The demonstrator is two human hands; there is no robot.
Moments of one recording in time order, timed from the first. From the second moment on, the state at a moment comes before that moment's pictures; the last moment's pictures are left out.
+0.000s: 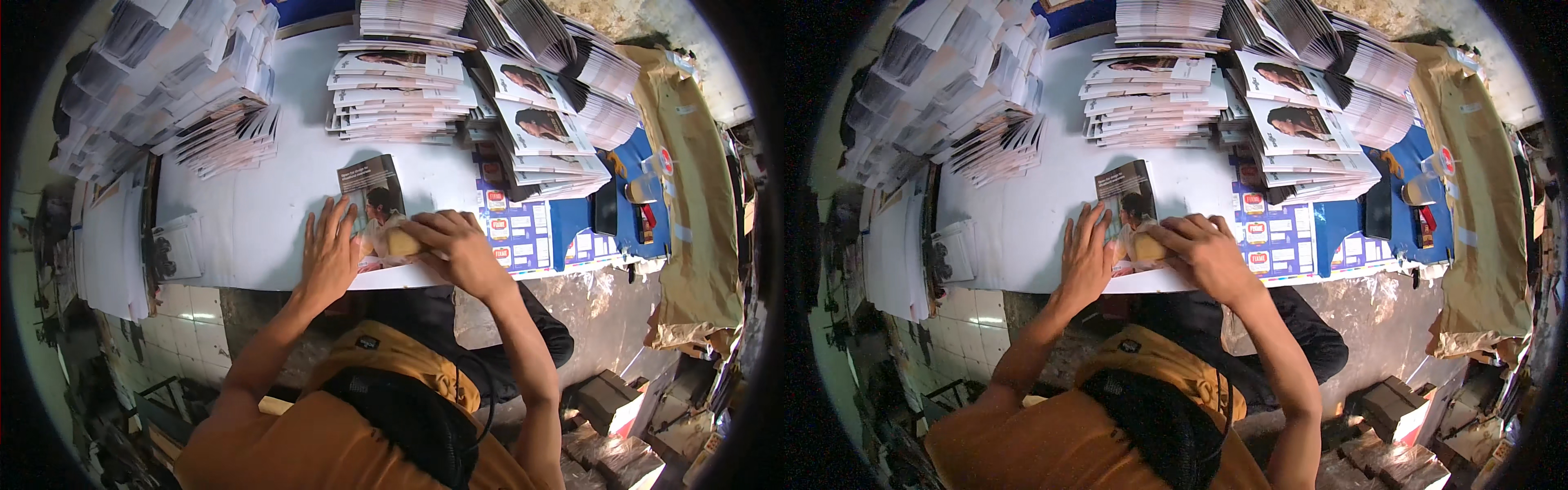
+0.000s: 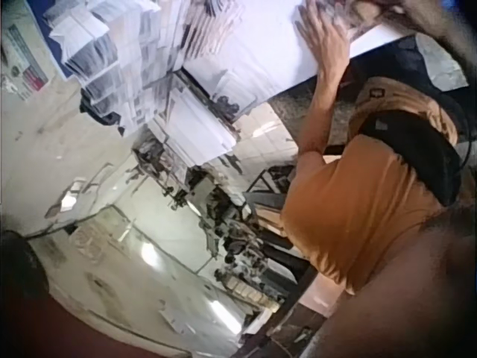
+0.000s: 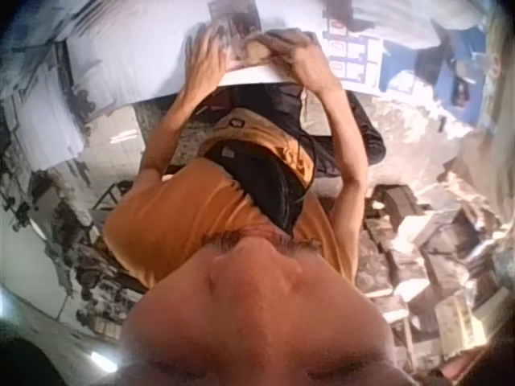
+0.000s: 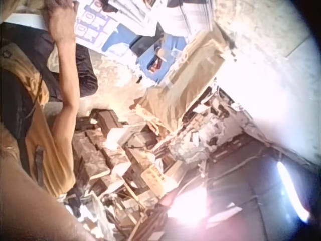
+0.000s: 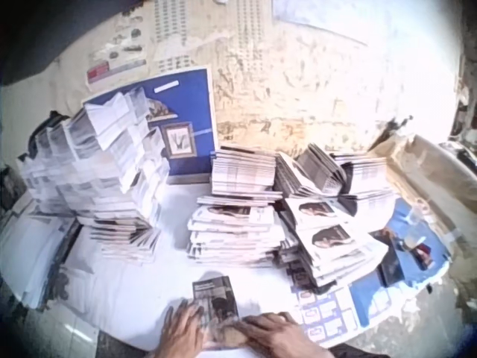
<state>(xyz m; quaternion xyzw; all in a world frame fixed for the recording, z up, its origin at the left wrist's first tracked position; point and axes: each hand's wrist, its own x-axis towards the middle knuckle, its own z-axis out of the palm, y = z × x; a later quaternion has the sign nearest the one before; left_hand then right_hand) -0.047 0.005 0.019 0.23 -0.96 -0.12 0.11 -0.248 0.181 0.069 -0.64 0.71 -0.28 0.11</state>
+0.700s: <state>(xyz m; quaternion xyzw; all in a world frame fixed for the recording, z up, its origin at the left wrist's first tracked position) -0.080 -0.011 0.066 0.24 -0.96 -0.10 -0.05 -0.257 0.222 0.057 -0.67 0.70 -0.23 0.11</state>
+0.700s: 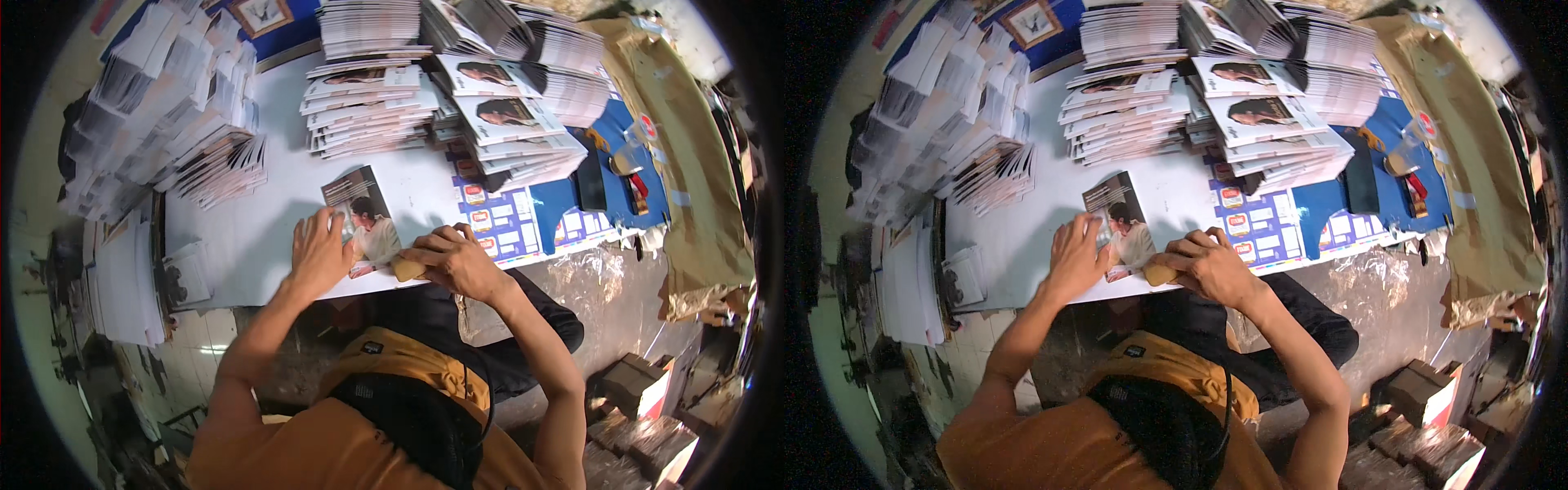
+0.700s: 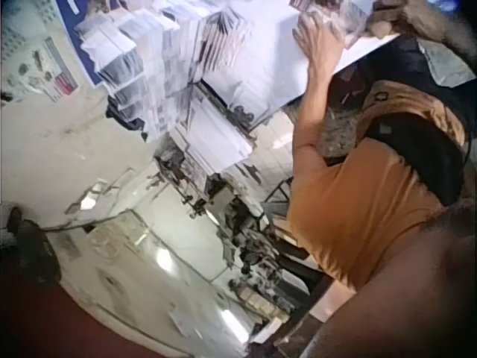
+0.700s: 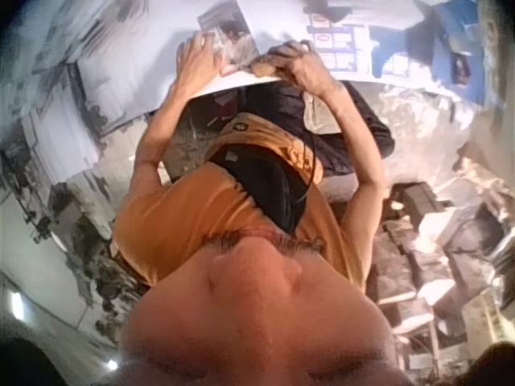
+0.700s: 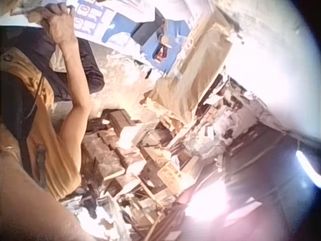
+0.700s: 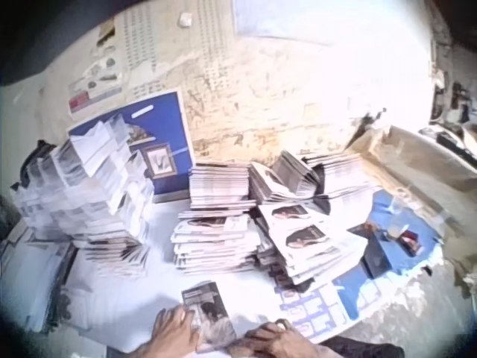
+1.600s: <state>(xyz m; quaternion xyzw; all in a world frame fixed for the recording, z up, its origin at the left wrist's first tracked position) -0.267 0.075 0.198 -0.09 -0.94 -0.14 0.30 -0.286 0.249 0.021 -0.36 0.85 -0.35 -0.16</state>
